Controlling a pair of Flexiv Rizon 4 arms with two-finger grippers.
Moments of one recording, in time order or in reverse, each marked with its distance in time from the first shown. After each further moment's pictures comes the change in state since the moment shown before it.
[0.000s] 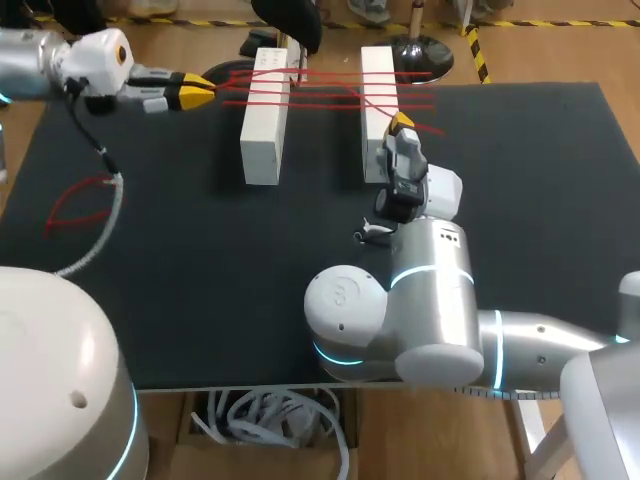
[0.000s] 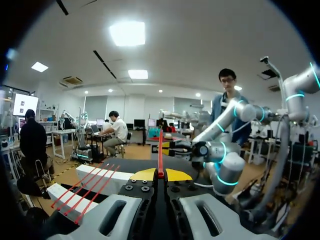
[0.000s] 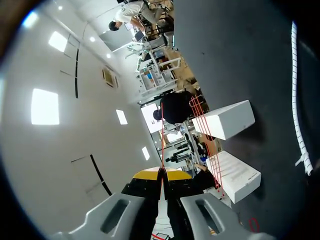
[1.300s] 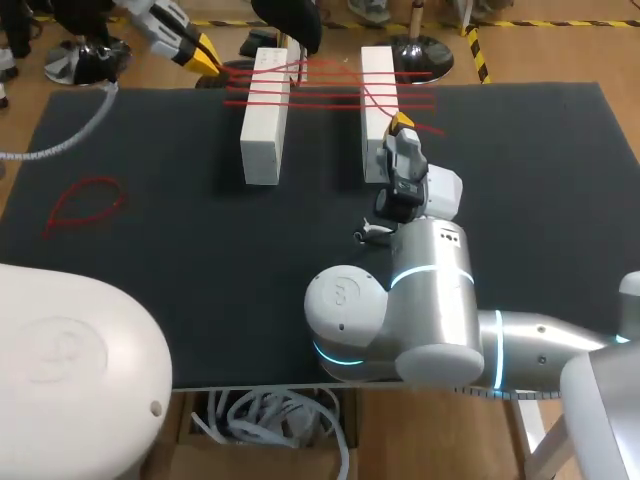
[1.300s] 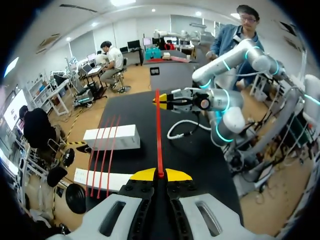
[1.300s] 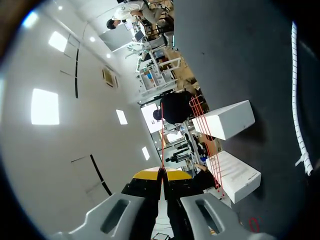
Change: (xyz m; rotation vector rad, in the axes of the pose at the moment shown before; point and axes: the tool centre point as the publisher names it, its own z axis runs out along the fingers) left arm 0.010 -0.043 0.014 -0.823 -0.015 0.105; right arm 0.000 0.000 0.000 0.000 0.000 0.000
